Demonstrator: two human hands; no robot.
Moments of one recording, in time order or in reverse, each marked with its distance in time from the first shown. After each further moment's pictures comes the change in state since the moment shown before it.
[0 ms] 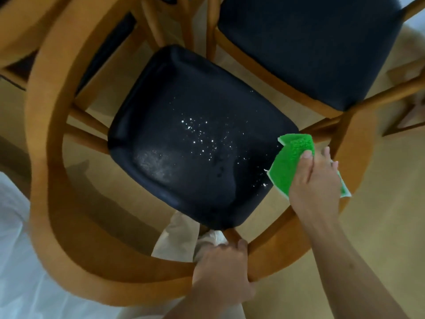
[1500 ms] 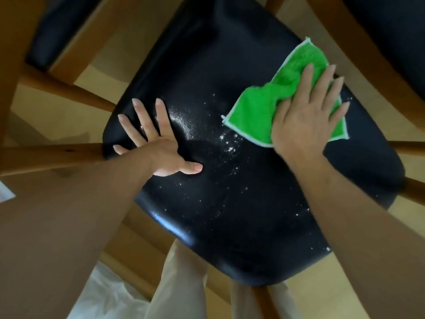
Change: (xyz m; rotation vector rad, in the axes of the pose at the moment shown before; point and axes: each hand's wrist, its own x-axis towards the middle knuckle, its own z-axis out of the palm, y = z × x) left_hand 0.155 -0.226 -0.230 -0.322 0.000 -0.618; right_hand 0.181 -0.075 0.242 -0.449 -0.216 -0.153
